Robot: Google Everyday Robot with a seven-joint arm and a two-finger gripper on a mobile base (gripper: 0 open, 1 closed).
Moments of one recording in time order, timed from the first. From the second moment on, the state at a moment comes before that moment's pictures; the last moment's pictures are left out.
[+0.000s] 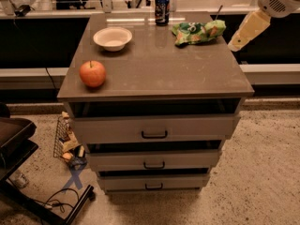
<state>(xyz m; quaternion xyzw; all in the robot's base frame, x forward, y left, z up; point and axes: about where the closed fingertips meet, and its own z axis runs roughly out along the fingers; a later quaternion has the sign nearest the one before) 0.648 -0.265 1.004 -0.45 0.81 -0.12 0.34</state>
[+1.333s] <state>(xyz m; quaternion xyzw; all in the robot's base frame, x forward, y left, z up) 0.793 -0.237 0.965 -0.52 0.74 -0.04 0.43</state>
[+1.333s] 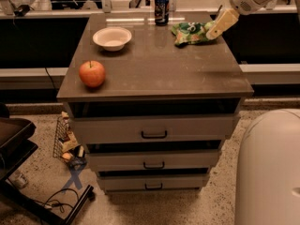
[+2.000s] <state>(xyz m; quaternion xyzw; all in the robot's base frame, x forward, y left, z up) 0.823 -0.225 0.937 -0.48 0.73 0.02 0.48</state>
